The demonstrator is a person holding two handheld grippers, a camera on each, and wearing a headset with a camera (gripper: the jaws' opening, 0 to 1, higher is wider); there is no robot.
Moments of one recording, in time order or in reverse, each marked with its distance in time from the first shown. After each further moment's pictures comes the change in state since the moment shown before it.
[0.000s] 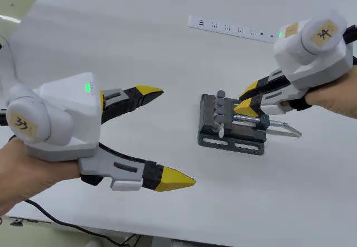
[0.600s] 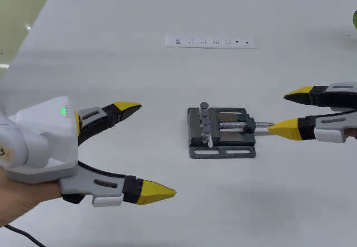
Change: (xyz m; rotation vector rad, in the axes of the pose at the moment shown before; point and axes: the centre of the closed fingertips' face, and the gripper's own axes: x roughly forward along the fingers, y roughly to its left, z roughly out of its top) left arm 0.001 0.006 -0.002 0.086 0.090 -0.025; right arm -0.078 0.002 -0.066 0.217 -0.353 -0.151
